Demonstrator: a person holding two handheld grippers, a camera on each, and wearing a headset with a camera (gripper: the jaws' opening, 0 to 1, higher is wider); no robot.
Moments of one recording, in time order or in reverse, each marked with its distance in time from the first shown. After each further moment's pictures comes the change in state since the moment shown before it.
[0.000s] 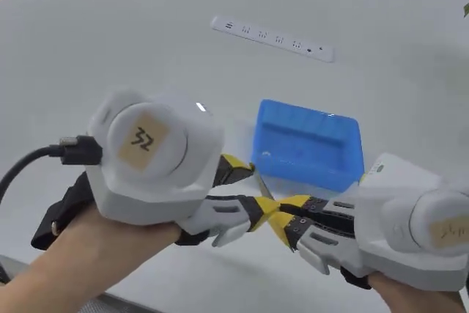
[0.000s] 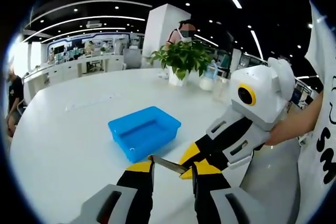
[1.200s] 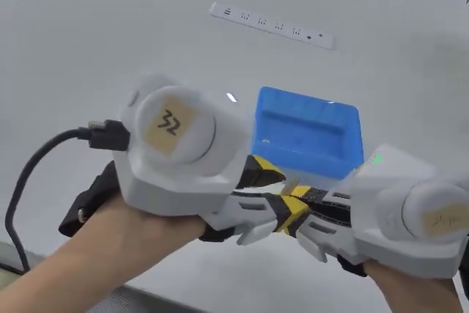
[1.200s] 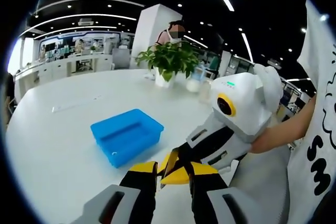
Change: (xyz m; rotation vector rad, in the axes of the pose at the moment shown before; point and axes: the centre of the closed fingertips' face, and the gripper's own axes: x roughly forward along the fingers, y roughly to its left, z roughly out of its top) left arm 0.007 -0.025 0.008 -0.013 -0.013 -0.089; right arm -0.001 -0.010 -0.009 0.014 0.016 -0.049
